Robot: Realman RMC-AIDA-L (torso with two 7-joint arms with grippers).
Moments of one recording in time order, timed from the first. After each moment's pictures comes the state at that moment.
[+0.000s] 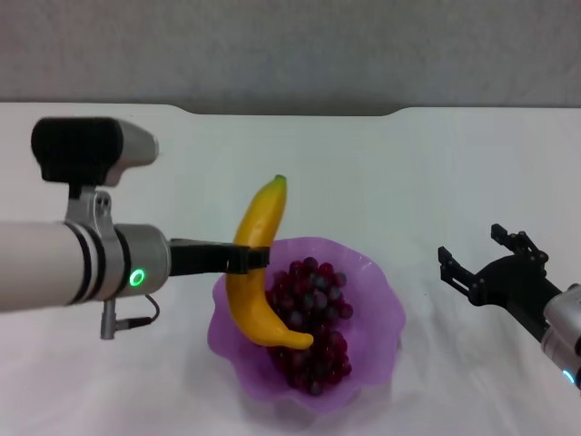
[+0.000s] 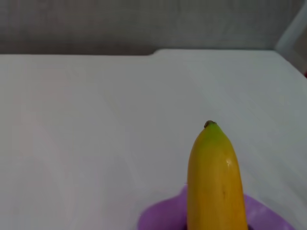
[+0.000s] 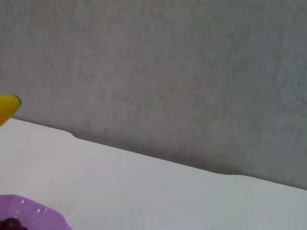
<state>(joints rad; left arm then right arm) -0.34 -2.04 -1.44 -1.33 2.31 -0.79 0.19 0.40 2.01 0.73 0.39 -2.43 -0.81 0.05</state>
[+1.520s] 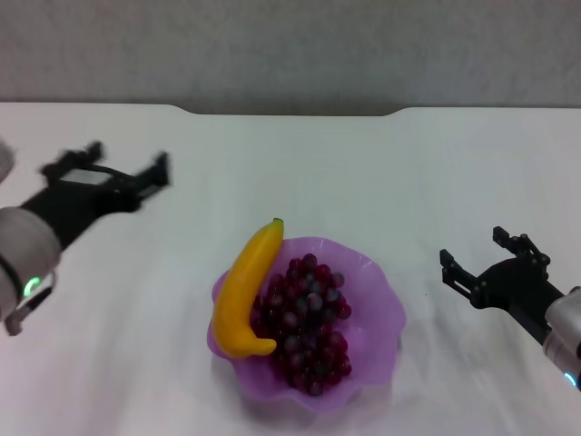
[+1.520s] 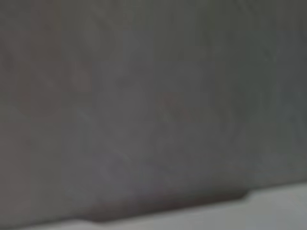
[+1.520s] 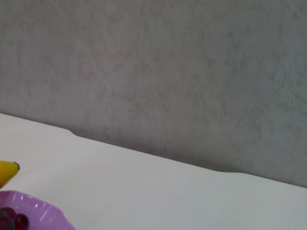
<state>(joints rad) 0.06 -2.04 -1.31 -1.56 2.26 -0.15 0.57 0.39 2.01 0.73 0.39 -2.43 -0.81 0.05</state>
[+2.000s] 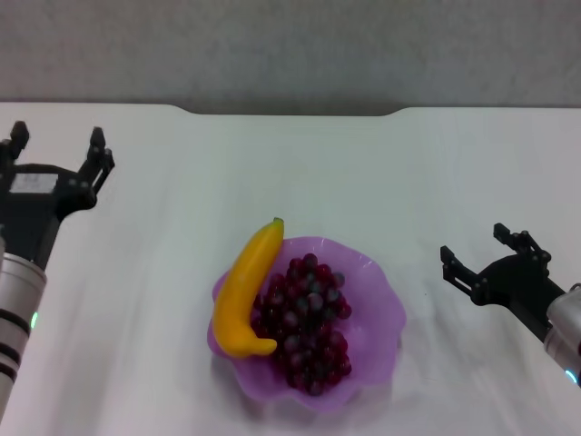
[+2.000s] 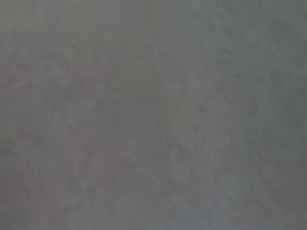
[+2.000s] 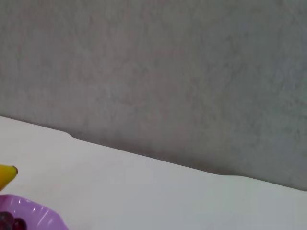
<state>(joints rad) -0.06 -2.04 -1.03 -1.04 2.29 0.77 0.48 0.39 2.01 0.73 0.39 -2.43 -0.81 0.05</state>
